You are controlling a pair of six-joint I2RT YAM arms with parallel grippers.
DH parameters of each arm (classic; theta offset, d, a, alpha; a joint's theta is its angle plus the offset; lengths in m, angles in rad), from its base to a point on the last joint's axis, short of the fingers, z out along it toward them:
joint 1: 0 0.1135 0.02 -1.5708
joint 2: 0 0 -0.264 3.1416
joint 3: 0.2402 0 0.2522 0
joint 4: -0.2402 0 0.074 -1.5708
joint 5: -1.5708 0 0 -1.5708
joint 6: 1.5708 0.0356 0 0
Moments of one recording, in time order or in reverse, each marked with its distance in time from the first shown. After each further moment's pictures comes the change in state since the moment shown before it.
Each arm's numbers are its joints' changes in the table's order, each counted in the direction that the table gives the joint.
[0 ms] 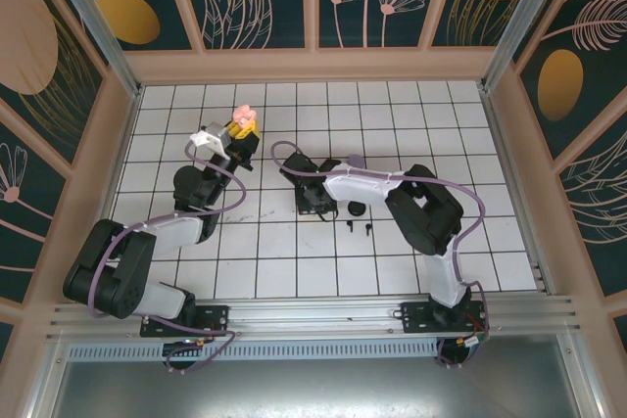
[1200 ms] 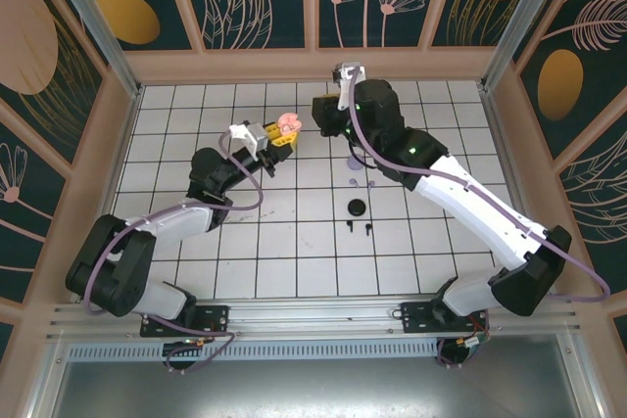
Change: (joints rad) left arm -0.119 0.037 0.172 -0.216 -0.317 0.163; right arm -0.109 -0.620 0.085 0.319 -0.009 -0.407
